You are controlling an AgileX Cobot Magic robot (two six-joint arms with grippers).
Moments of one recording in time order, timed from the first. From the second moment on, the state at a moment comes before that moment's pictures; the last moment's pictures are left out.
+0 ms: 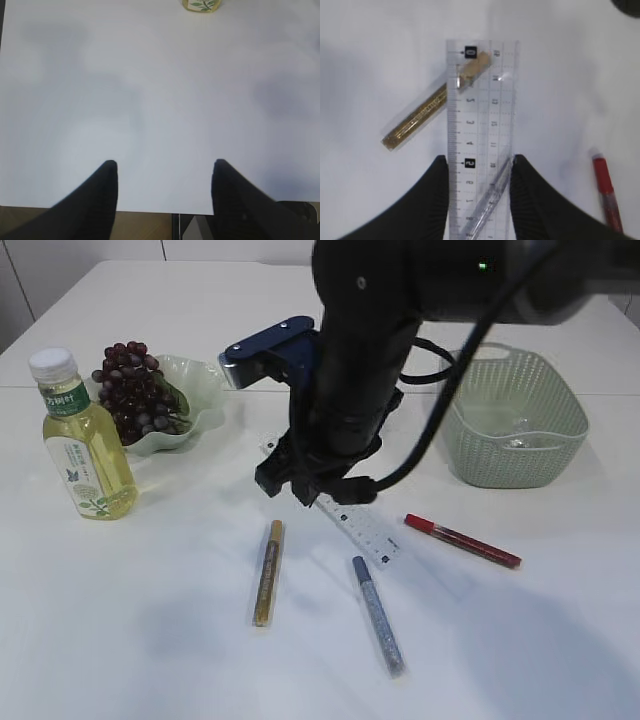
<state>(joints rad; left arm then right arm) -0.10 0.91 -1.01 0.08 1.25 -0.15 0.67 1.96 -1.63 -0.03 1.01 -0.09</state>
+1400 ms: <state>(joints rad) -0.10 0.91 -1.01 0.07 1.19 -0.15 0.40 2.08 -1.58 -0.09 -0.35 -0.09</state>
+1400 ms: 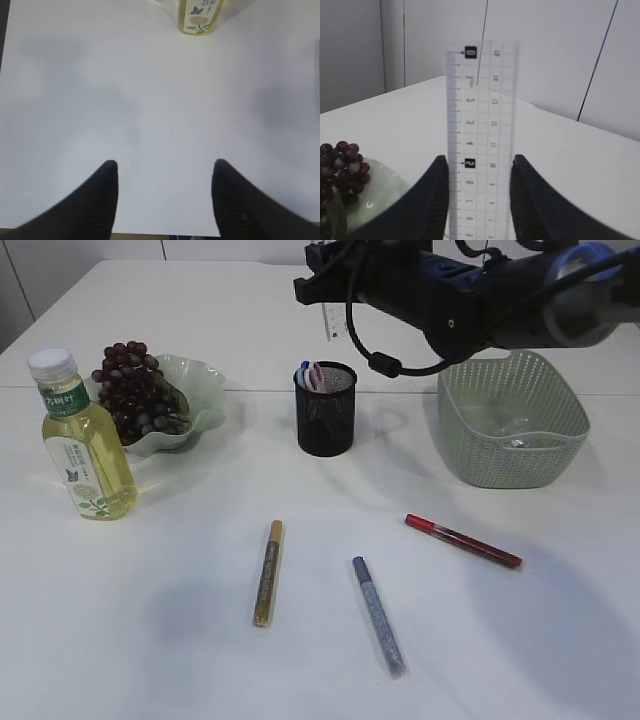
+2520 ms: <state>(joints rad) -0.10 0.92 -1.01 0.10 1.11 -0.15 0.38 2.30 -1.73 -0.04 -0.36 -0.09</state>
